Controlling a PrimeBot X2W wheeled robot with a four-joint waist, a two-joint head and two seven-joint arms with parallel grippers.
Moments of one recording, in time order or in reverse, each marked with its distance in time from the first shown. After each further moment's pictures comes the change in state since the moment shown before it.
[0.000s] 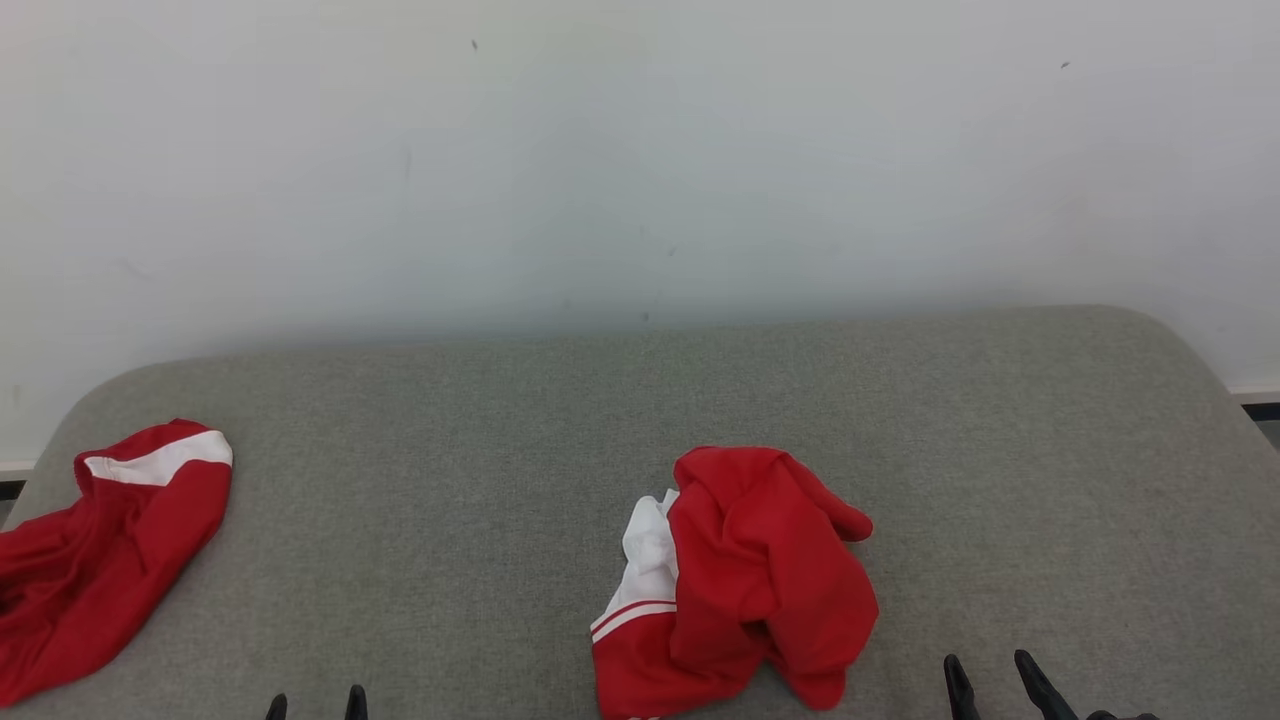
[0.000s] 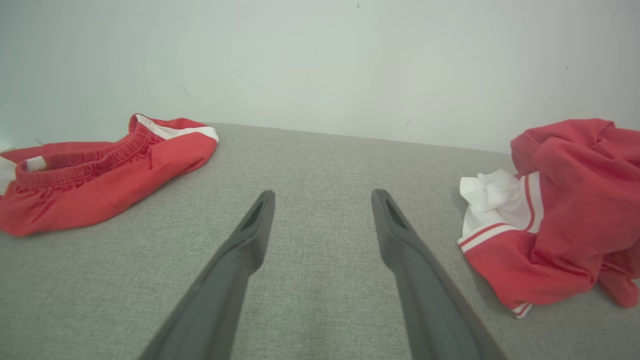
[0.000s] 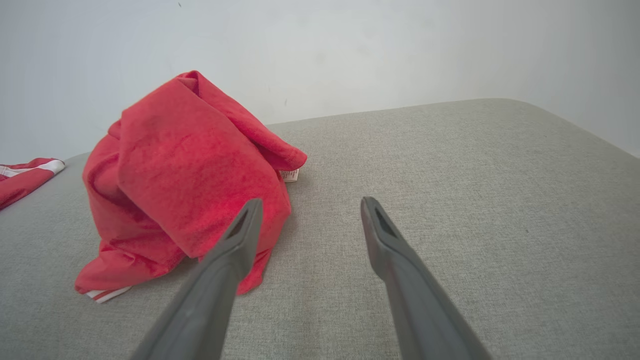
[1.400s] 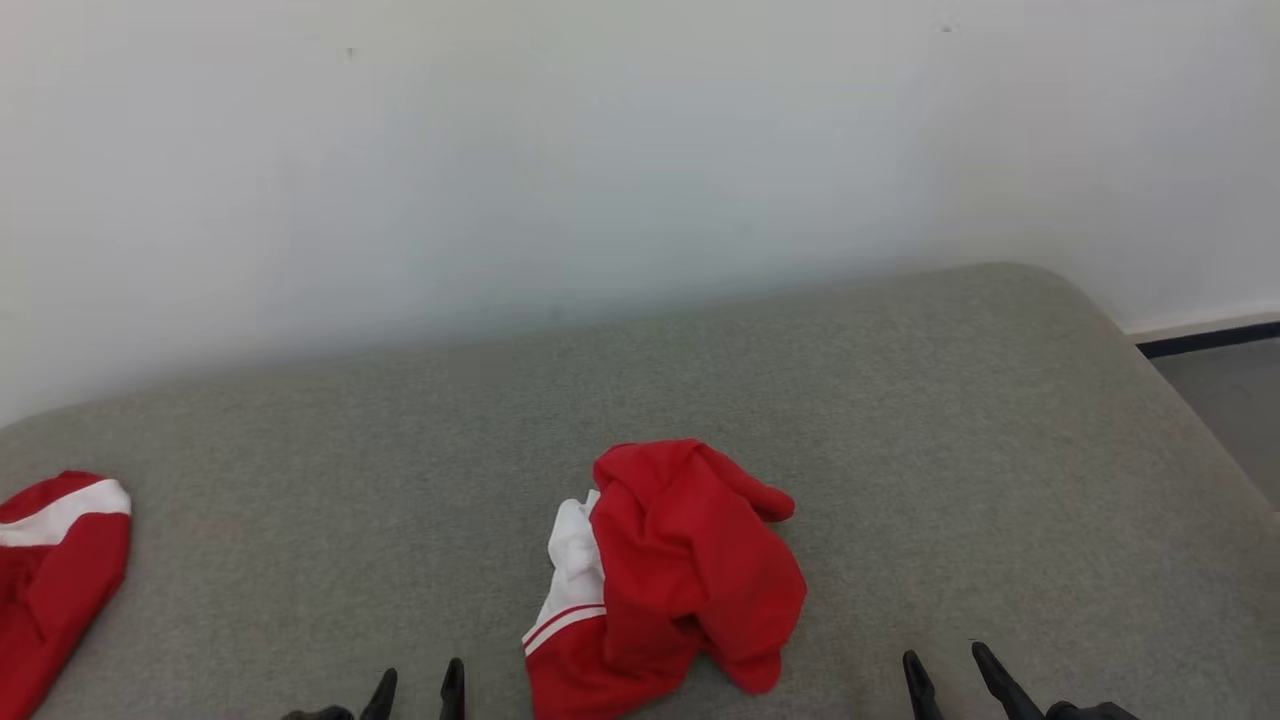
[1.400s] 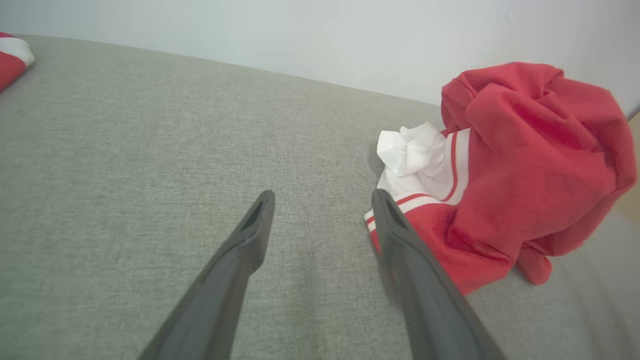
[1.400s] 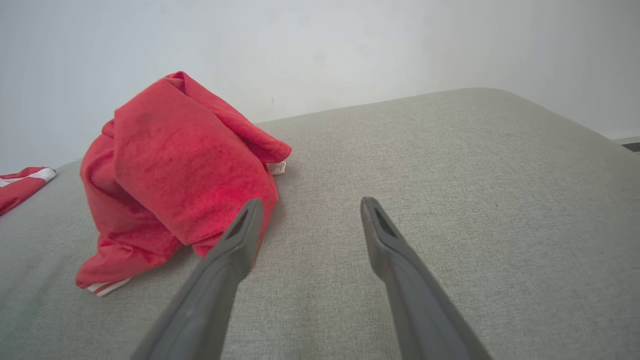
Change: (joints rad) left arm -0.189 -0.022 -0.135 0.274 -0.160 -0.015 0.049; right arm -0.011 -0.002 0.065 -0.026 0.011 0.000 0.023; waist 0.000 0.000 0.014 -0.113
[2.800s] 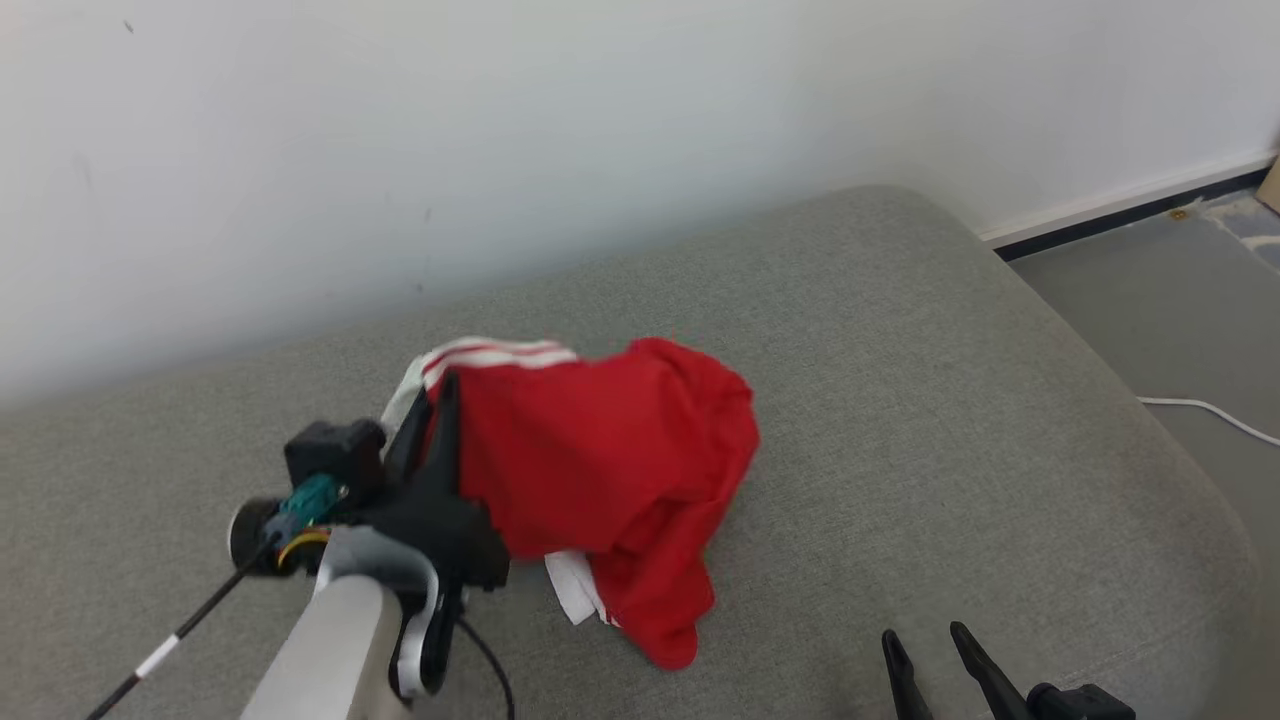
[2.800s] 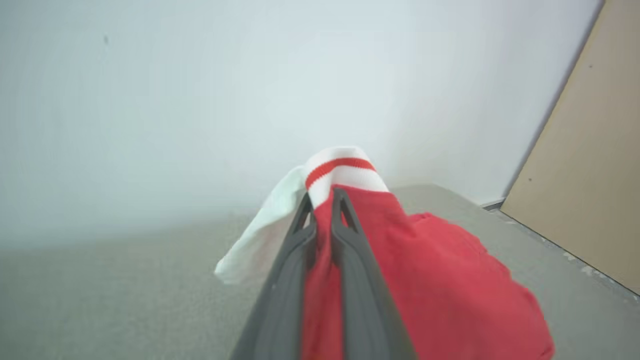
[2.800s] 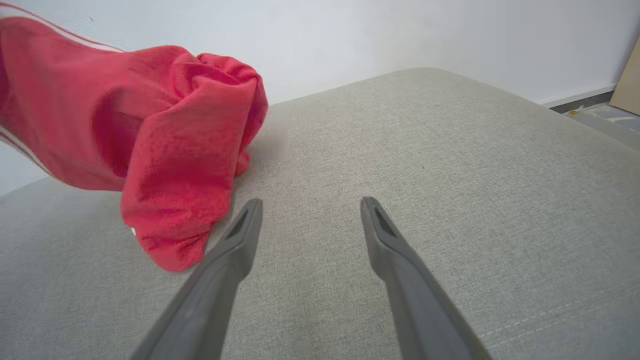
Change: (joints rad) left arm -0.443 0.057 -0.187 0.002 -0.058 0.165 0.075; right arm -0.043 0.020 0.027 0.024 0.023 0.000 -0.019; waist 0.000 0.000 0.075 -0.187
